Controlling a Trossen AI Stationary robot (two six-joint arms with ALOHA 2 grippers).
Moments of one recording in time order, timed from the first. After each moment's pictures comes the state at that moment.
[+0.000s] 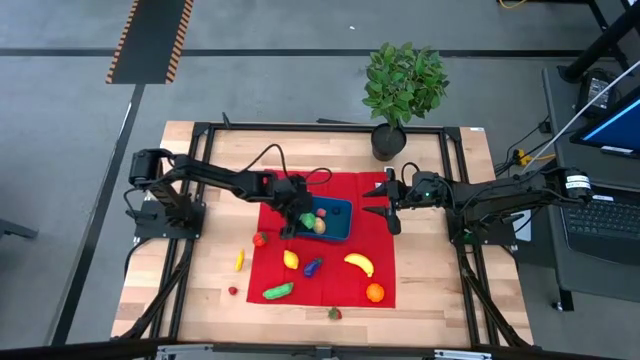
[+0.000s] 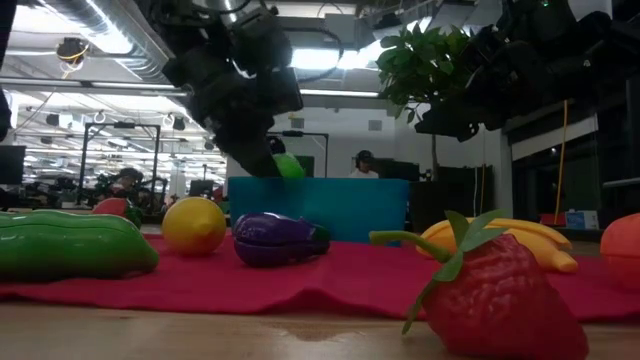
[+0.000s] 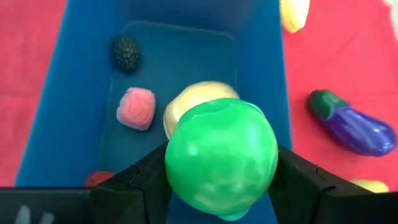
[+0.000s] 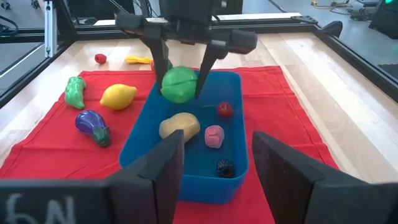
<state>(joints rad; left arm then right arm) 0.10 1.64 0.89 -0.17 0.23 0.06 -0.12 1.10 0.32 0.47 -0.10 0.00</state>
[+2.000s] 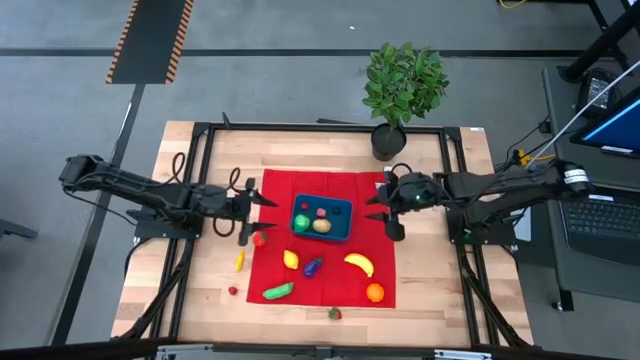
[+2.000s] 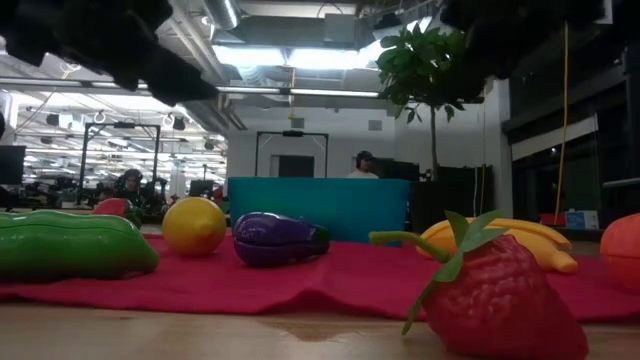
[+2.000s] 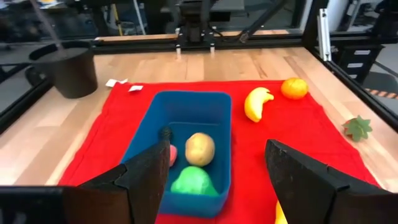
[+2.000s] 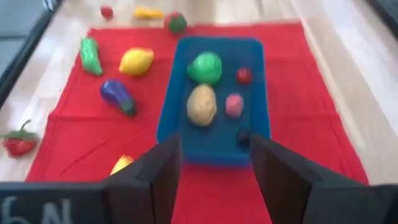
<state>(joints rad) -0.14 0.81 0.31 0.21 -0.16 -0.02 0.04 1.10 0.73 -0.25 0.01 0.08</state>
